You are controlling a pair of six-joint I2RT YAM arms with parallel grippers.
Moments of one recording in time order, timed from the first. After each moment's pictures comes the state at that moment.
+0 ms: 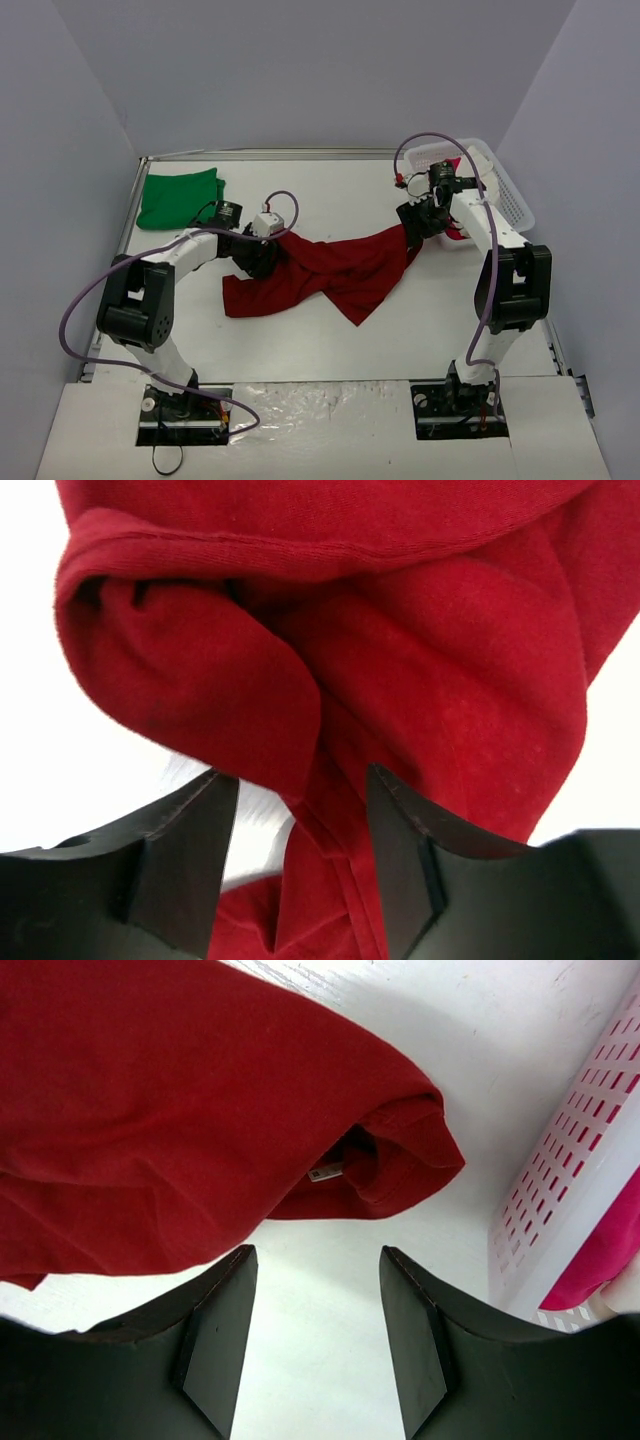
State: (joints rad) left arm -0.26 1.68 1.05 -0.43 0.50 0.46; right arm 0.09 1.78 1.41 -0.83 -0.22 -0.41
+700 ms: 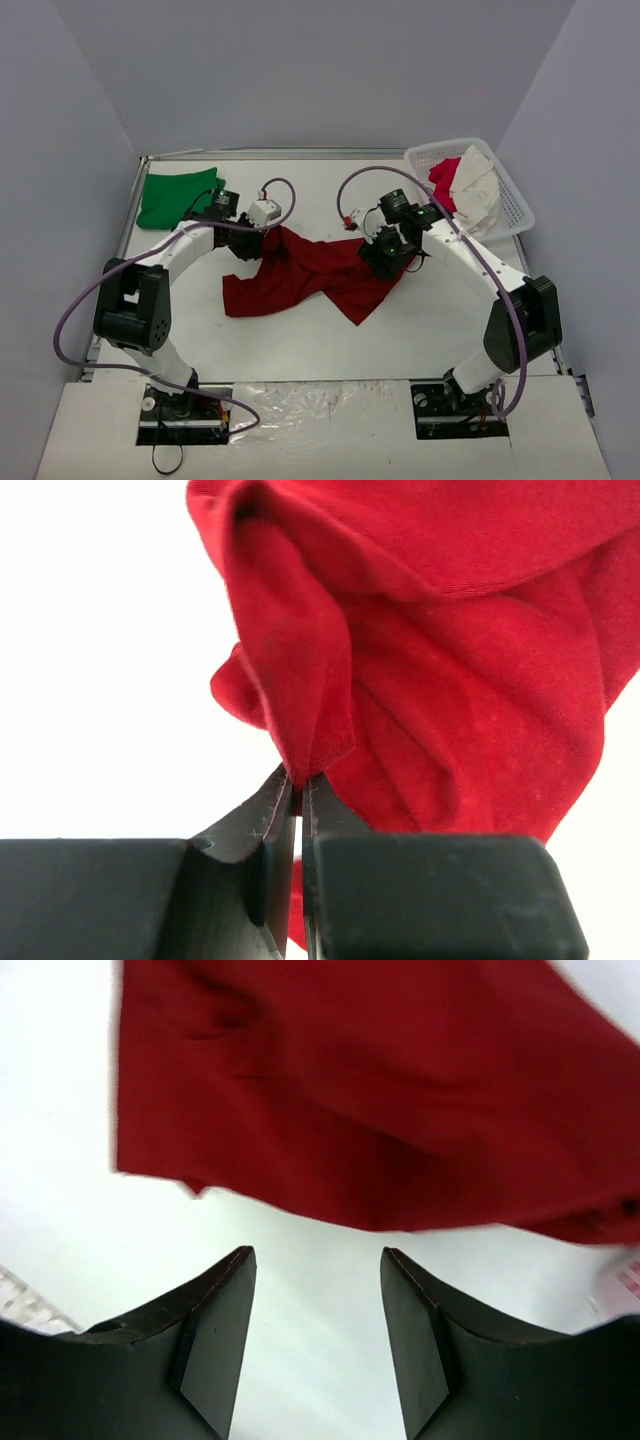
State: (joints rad) left arm -0.25 1.67 1.13 -0.48 0.44 0.46; right arm 0.39 1.55 1.24 -0.89 -0.20 -0.49
